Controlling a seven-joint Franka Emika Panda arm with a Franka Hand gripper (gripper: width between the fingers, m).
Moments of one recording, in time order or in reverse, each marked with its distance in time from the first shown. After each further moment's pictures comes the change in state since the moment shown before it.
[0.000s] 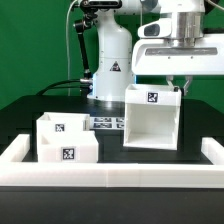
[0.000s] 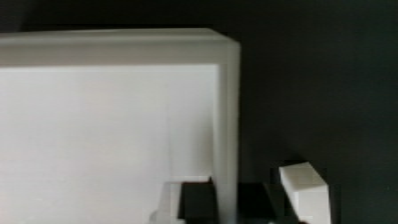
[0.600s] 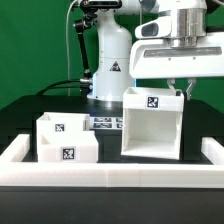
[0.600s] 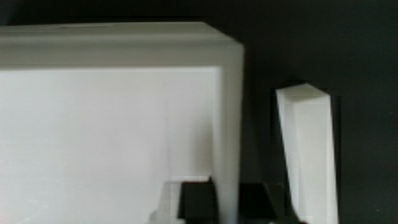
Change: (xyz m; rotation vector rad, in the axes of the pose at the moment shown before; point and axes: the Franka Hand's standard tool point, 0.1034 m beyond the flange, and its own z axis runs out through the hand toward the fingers) arm 0.065 -0.001 -0.001 0.034 0.048 0.016
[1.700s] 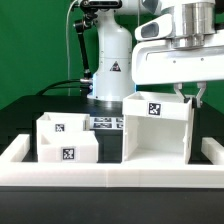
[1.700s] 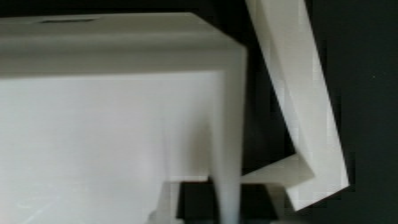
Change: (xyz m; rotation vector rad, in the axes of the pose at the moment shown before) arm 0.063 -0.012 0.001 0.047 0.053 0.182
